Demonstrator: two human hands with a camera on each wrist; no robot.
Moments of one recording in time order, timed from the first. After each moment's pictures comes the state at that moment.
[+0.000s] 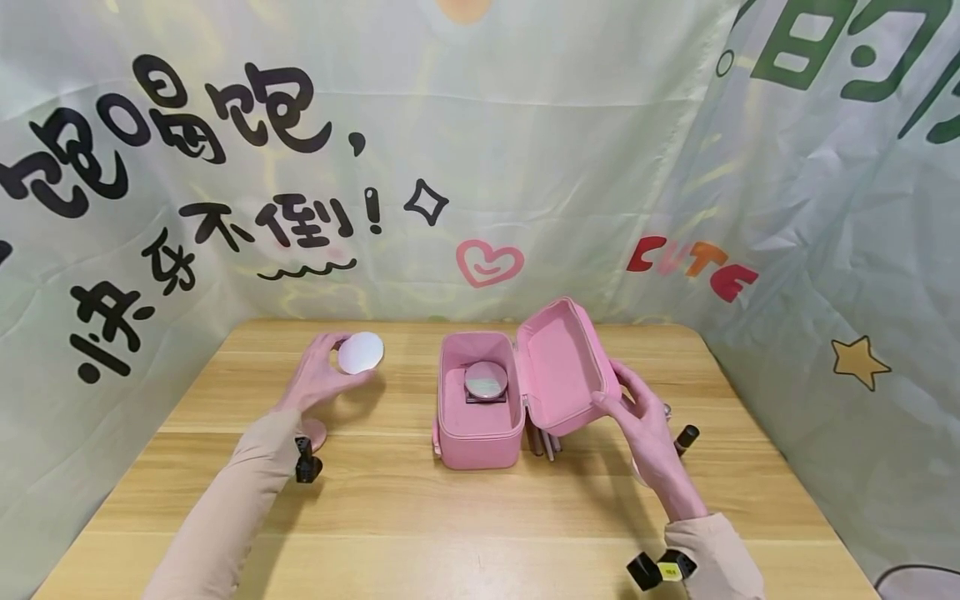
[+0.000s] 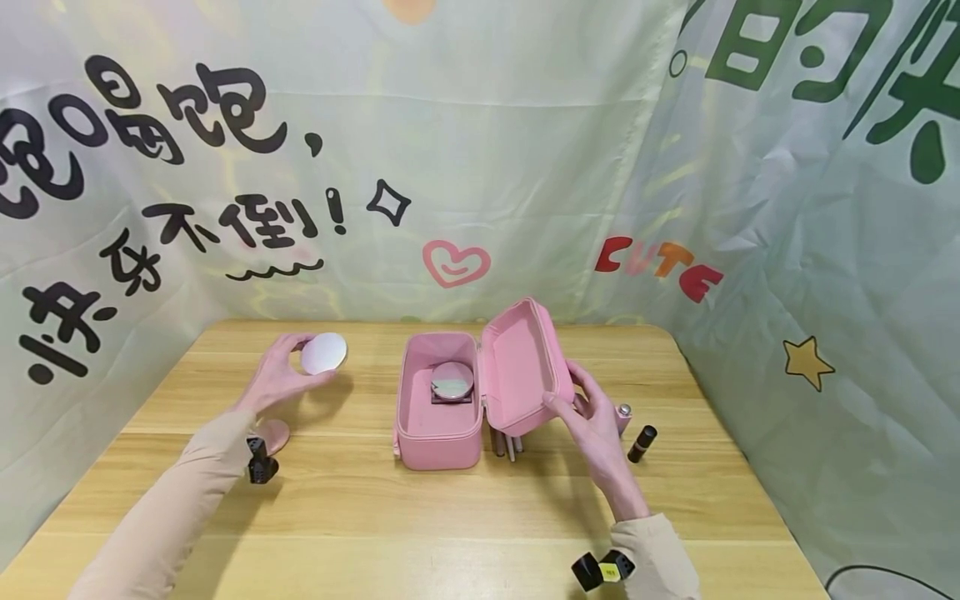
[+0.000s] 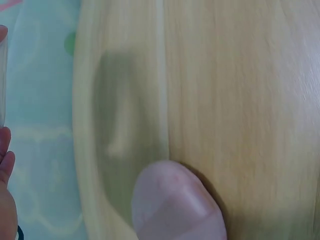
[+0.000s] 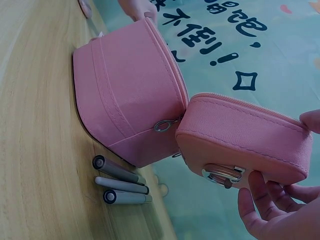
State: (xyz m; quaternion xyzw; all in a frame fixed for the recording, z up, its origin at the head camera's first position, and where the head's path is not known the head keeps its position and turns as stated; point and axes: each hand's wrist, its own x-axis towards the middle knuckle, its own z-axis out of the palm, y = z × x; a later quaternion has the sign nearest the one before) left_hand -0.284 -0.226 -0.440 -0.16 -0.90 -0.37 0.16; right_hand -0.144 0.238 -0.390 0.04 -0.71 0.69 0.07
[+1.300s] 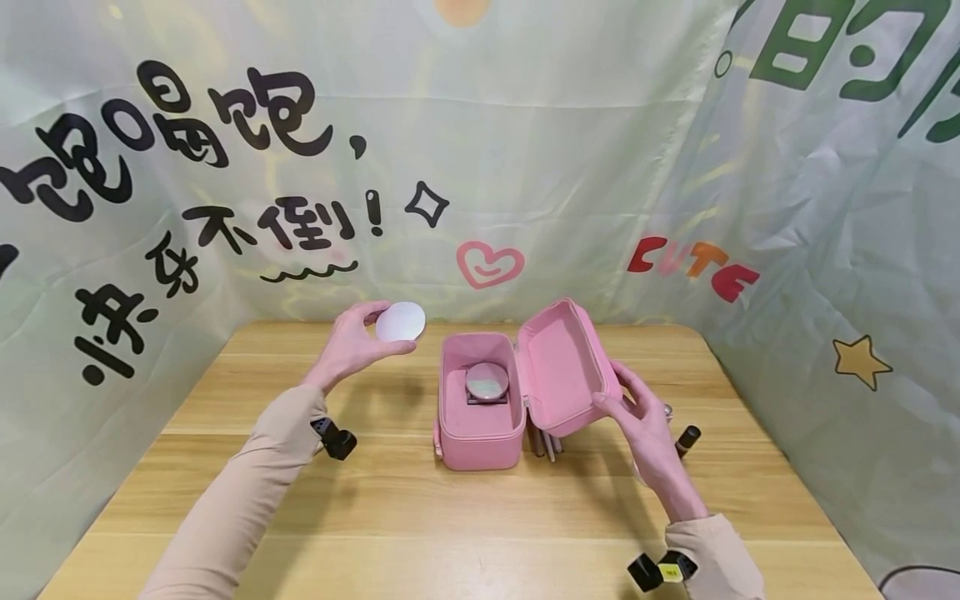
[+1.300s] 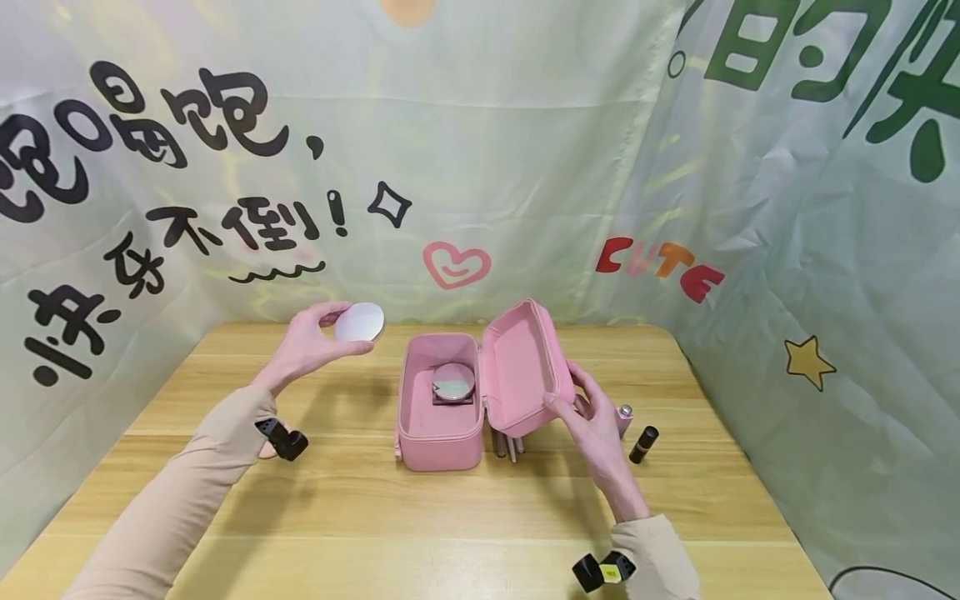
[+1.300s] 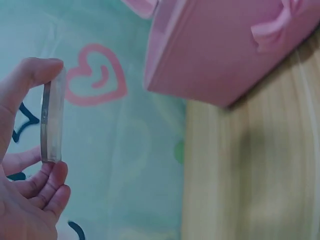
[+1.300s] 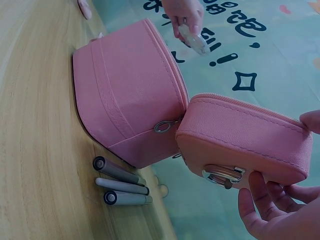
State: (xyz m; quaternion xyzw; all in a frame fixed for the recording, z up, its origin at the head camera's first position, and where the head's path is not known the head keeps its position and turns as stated) left_hand -0.272 -0.159 -0.350 -0.13 -0.89 -0.43 0.07; right_hand -0.144 0.239 -0.392 0.04 -0.72 0.69 0.07
